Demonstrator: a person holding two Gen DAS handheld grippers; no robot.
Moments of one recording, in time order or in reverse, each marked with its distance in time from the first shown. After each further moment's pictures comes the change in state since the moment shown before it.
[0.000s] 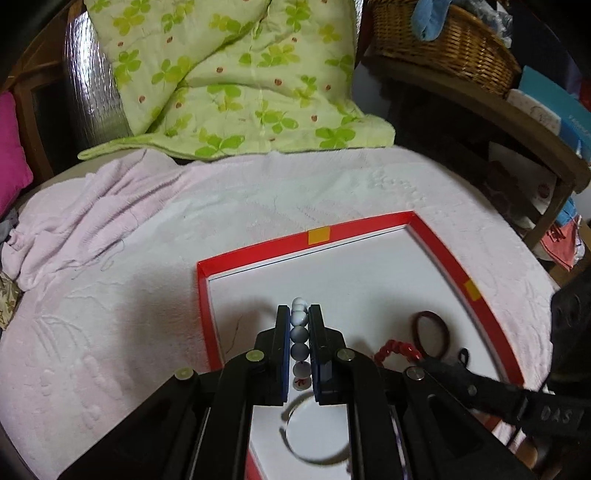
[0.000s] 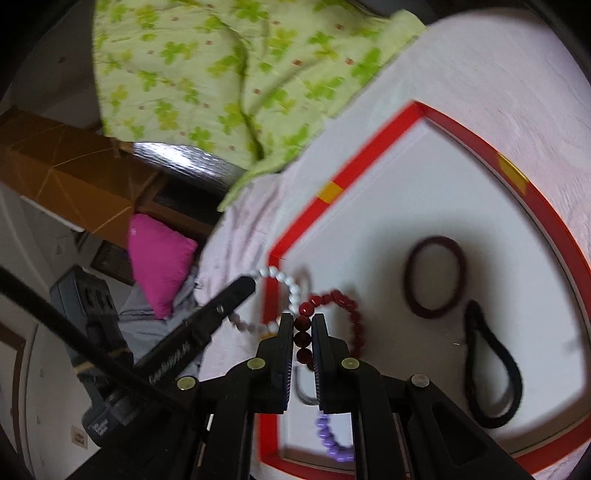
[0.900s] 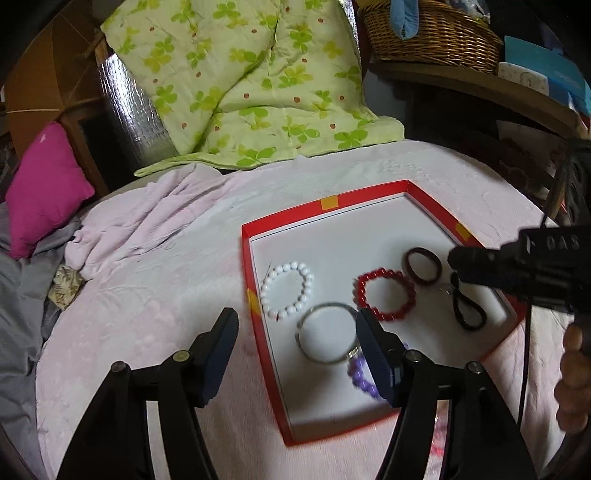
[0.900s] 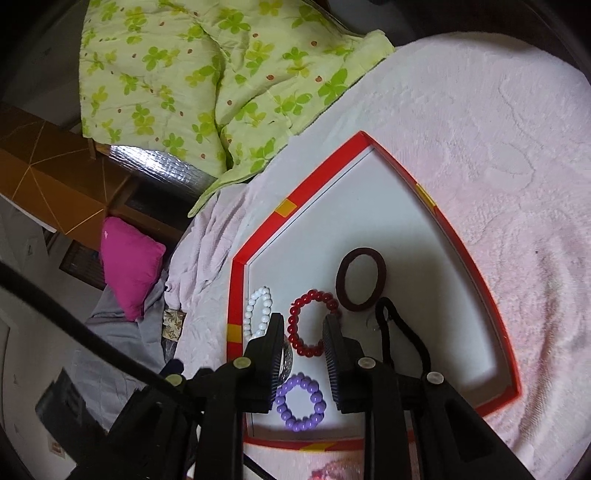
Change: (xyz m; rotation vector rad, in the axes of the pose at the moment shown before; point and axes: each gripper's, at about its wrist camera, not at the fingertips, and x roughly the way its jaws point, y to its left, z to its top) left arm -0.081 -0.038 -0.074 0.072 -0.081 0.223; right arm -0.052 -0.003 0.001 -0.021 -0.025 -0.135
